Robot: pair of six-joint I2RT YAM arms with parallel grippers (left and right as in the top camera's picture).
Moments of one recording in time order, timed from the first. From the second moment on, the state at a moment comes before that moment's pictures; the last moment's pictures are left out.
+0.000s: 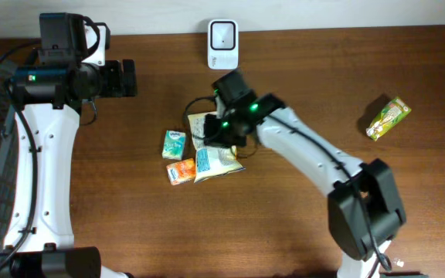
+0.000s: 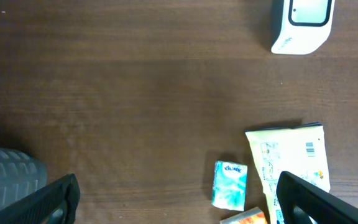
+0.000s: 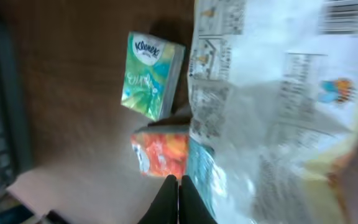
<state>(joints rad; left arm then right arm) 0.01 1.67 1.84 -1.09 0.03 0.00 0.59 1.96 1.55 -0.71 -0.36 0.65</state>
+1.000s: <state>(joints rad) 0.01 1.67 1.84 -1.09 0.03 0.00 0.25 2.16 1.66 -0.90 -0.47 0.26</state>
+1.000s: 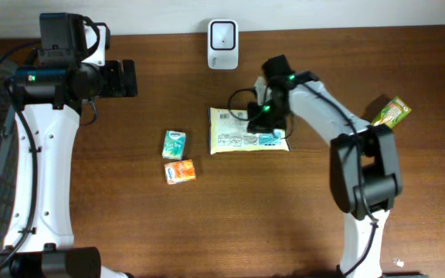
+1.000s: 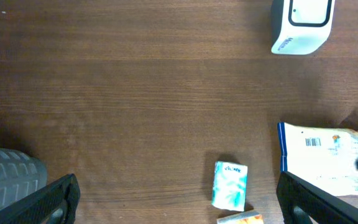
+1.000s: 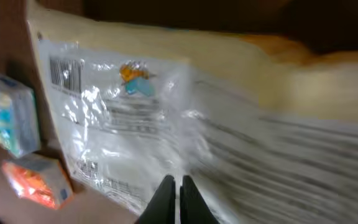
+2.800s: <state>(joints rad) 0.01 1.67 1.84 -1.09 0.03 0.00 0.16 1.86 2.00 -1.14 -0.52 0.03</state>
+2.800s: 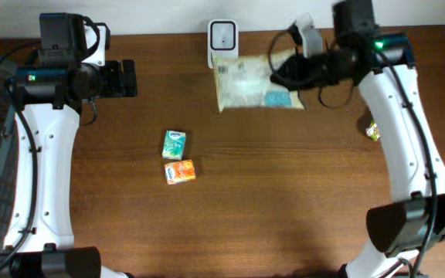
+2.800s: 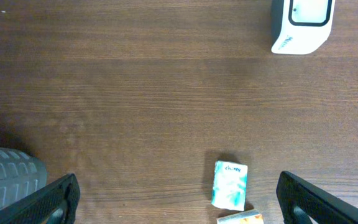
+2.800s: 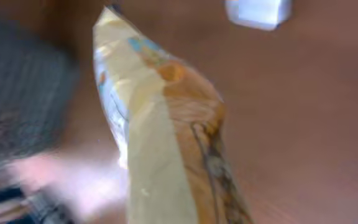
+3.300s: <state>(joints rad) 0.01 1.67 1.84 -1.09 0.03 0.00 0.47 2.34 2.02 -0.10 0.74 -0.88</state>
